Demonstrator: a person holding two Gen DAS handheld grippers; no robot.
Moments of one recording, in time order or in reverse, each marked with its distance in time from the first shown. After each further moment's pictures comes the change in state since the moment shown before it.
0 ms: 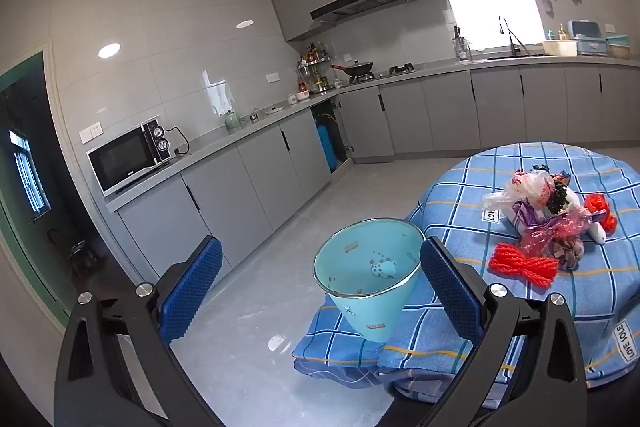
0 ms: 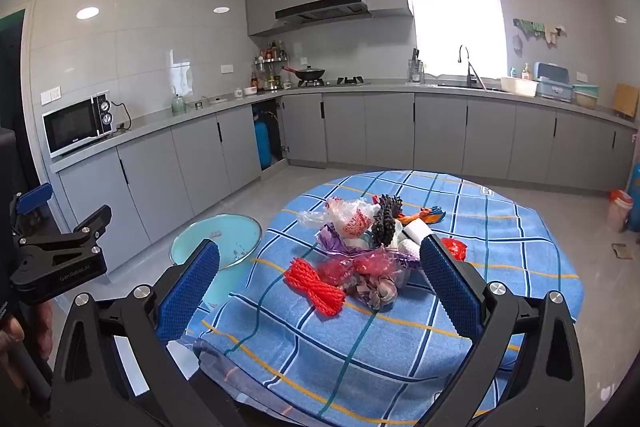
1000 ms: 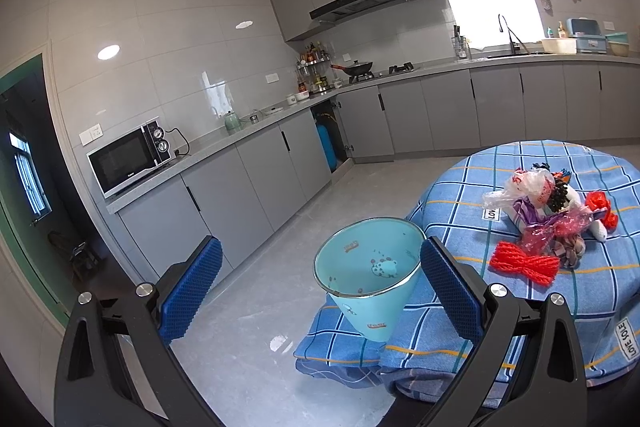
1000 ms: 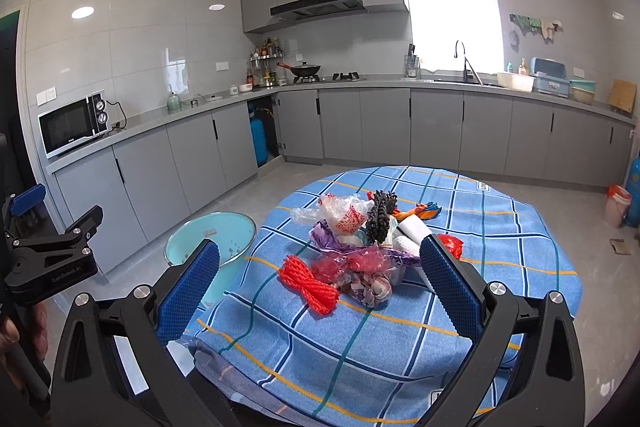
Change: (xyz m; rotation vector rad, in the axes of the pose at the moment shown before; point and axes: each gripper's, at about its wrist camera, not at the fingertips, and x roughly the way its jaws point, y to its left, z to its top) left arm -0.003 -0.002 0.002 0.011 0.001 0.003; right arm 0.004 -0.007 0.003 0.012 0.020 -0.010
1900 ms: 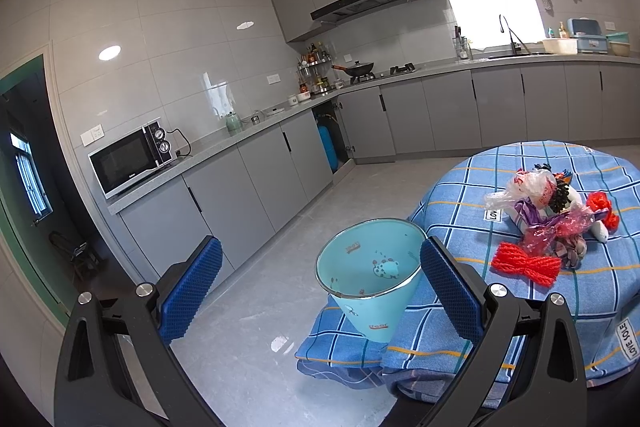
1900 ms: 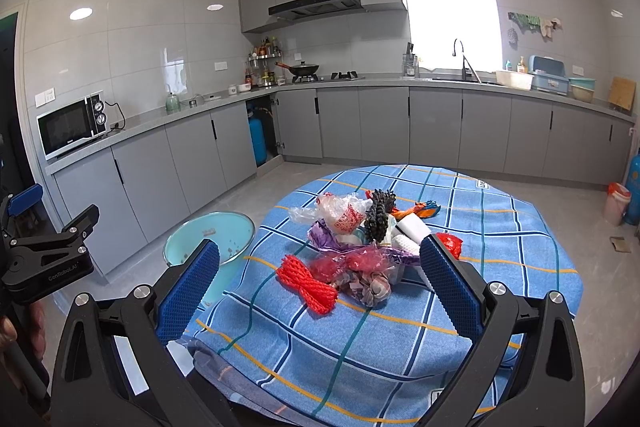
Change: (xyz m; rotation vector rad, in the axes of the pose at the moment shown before) left arm 0.001 0.003 0.000 0.001 -0.002 0.003; right arm 0.001 -0.002 -0.002 0.003 0.000 -0.002
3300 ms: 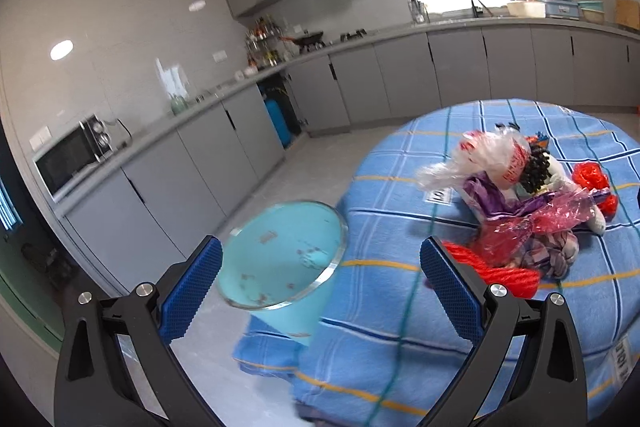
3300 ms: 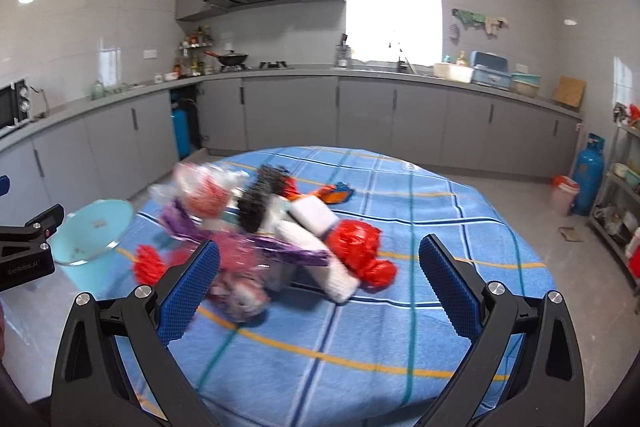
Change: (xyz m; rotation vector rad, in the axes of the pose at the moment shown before) left arm 0.103 -0.139 -0.009 0.065 0.122 -0.143; right arm 0.090 -0.099 -0.043 0.008 0.014 -0.273
